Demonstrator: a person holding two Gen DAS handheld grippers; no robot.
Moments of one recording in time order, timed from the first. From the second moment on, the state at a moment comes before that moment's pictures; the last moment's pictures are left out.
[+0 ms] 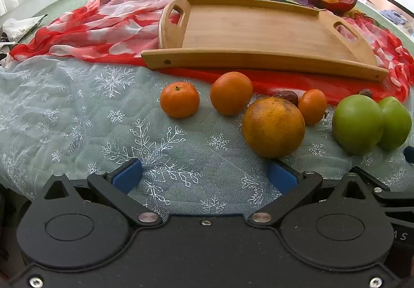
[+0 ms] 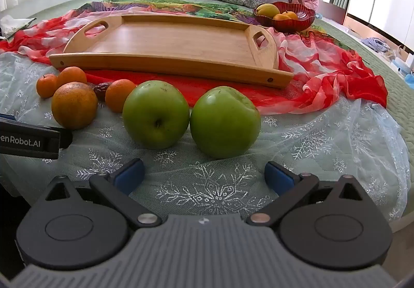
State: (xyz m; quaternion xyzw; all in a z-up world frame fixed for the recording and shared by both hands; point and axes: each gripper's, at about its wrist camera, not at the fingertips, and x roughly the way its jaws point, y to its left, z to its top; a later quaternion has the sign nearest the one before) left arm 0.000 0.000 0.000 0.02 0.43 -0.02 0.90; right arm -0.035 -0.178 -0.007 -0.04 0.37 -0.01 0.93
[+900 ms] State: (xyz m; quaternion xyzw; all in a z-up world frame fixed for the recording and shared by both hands) left arm 0.000 0.000 0.000 0.03 0.43 -0.01 0.90; right arm -0.035 -0.178 -0.008 -0.04 0.37 -0.02 0.93
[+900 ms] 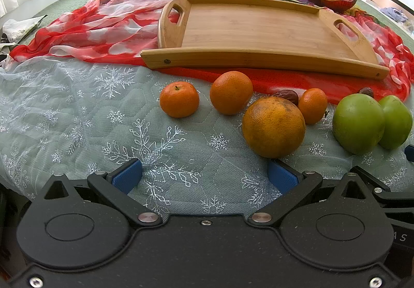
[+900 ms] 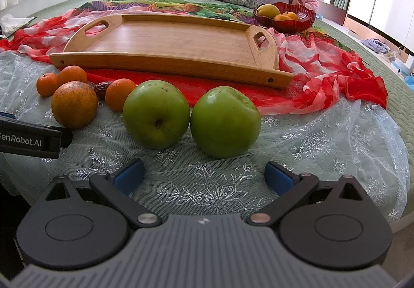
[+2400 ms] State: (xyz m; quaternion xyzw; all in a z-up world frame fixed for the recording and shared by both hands) left arm 0.000 0.000 0.000 0.03 0.43 -0.01 0.90; right arm -0.037 -0.178 -0.009 -0.04 0.37 -0.02 0.93
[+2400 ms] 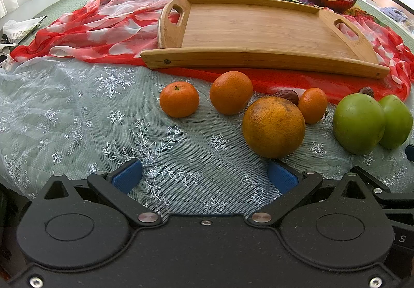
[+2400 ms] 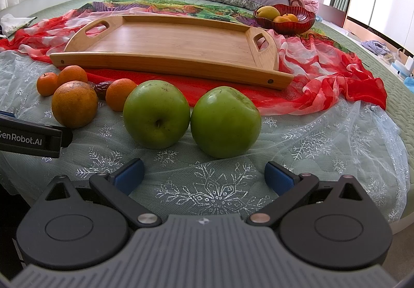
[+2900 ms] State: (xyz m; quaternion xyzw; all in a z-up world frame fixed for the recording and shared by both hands) left arm 0.003 0.000 -0.004 0.04 0.43 -0.01 0.90; right arm -0.039 -0.180 -0.008 -0.03 0.37 -0.01 0.93
